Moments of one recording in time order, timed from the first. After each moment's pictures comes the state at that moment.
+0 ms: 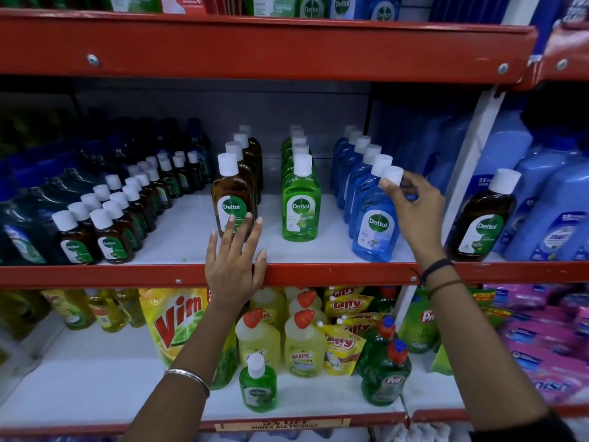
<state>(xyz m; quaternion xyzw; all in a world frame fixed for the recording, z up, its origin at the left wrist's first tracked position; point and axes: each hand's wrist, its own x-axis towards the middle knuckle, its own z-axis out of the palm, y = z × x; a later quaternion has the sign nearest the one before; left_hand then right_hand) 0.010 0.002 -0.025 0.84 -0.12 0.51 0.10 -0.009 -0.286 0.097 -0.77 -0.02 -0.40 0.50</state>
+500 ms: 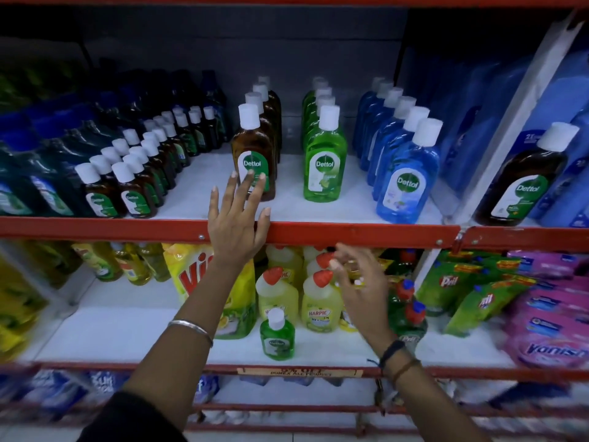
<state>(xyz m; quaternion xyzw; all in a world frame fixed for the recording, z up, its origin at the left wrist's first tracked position) 0.009 0.036 -0.025 0.86 -0.13 0.49 0.10 -0.100 -0.182 -0.053 -0.78 -0.11 -0.30 0.53</state>
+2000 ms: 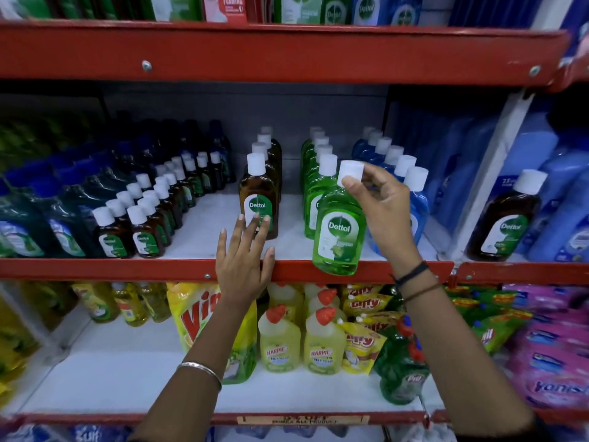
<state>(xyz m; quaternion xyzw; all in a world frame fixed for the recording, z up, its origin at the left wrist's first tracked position) 0.002 0.034 -0.020 0.87 -0.13 0.45 0.12 -0.036 -0.188 0.114 -0.68 -0.19 -0.32 0.63</state>
